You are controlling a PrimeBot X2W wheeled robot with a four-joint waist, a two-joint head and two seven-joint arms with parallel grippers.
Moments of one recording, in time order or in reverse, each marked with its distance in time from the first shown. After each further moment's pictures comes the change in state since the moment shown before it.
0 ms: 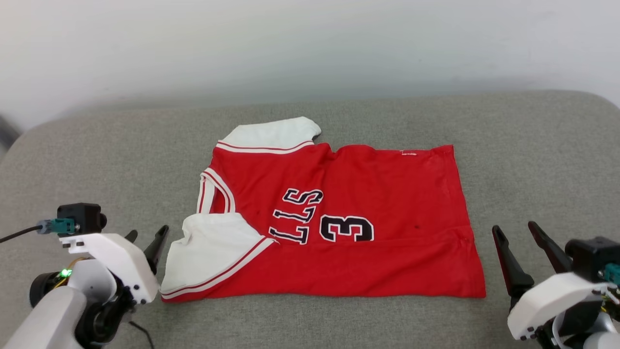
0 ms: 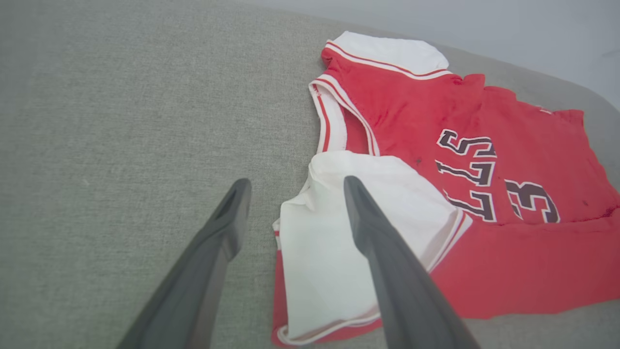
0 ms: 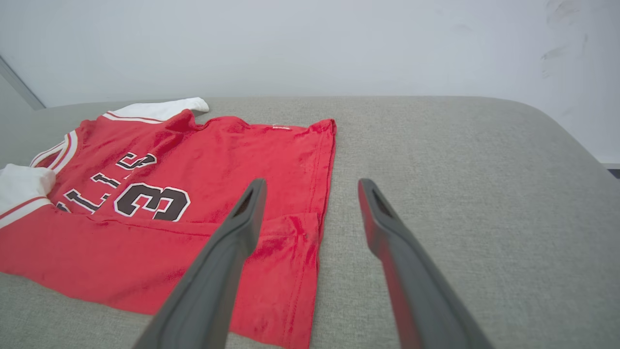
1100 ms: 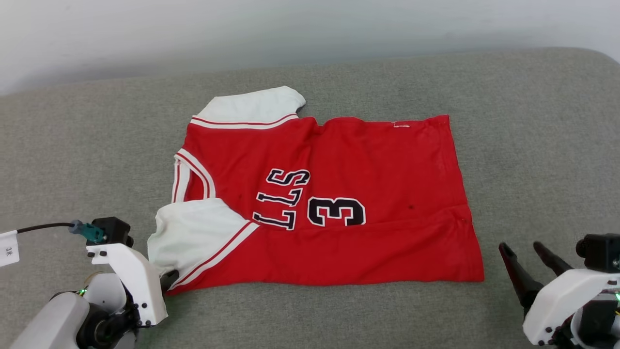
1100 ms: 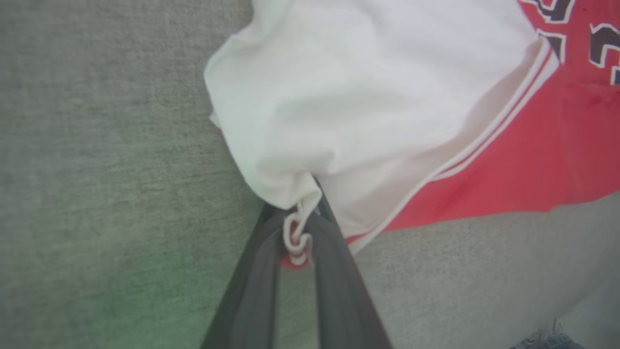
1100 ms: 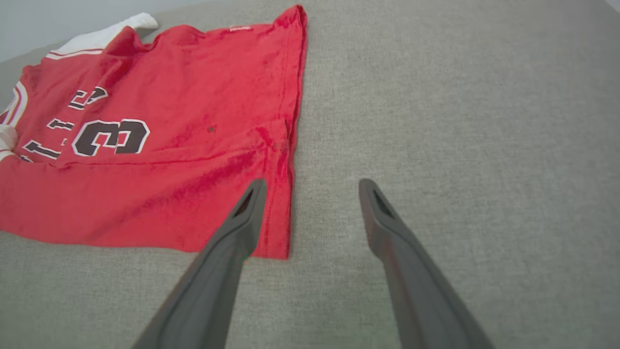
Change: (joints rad) left arm 0.016 0.056 -0.095 -0.021 -0.104 -0.062 0.327; right arm 0.070 0.035 -0.073 -0.160 0.066 0.000 0.260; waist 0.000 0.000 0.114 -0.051
